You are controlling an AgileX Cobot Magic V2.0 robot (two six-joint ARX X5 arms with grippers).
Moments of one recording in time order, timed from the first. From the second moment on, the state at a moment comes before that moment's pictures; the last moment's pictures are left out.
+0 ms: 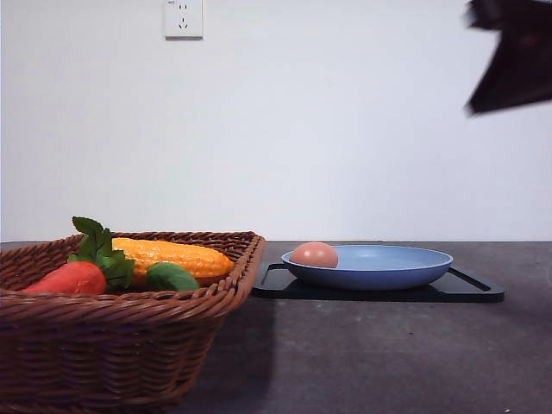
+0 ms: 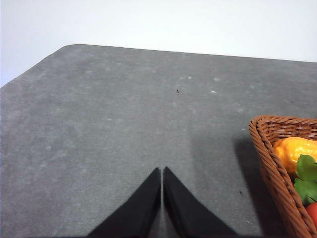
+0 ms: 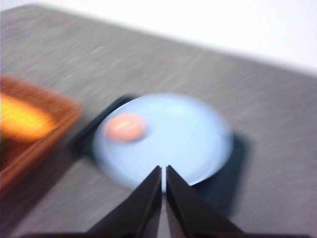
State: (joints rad) left_arx -0.03 0.00 0.03 -0.18 -0.07 -0.07; right_arx 0.62 0.57 0.41 -0.03 0.33 0.00
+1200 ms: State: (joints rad) left_arx -0.03 0.00 0.03 -0.18 -0.07 -0.07; right_arx 0.04 0.00 0.02 -0.16 -0.13 0.00
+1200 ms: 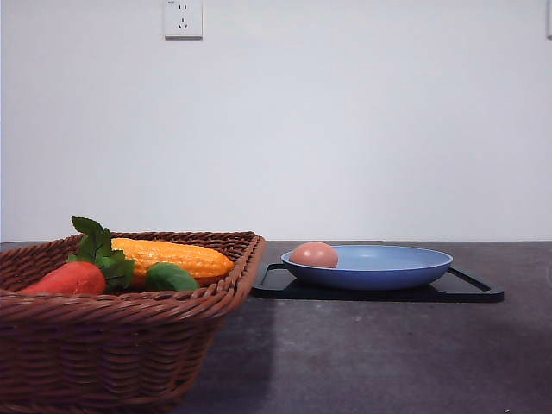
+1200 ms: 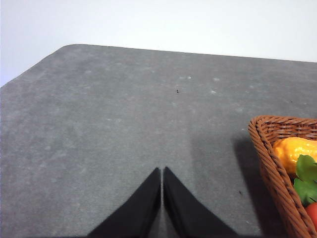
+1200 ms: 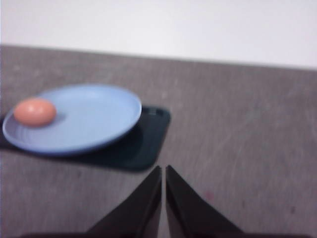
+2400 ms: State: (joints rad) left_arx -0.03 0.00 0.03 -0.18 -0.07 -0.07; right_arx 0.04 0.01 0.02 -0.16 -0.13 0.01
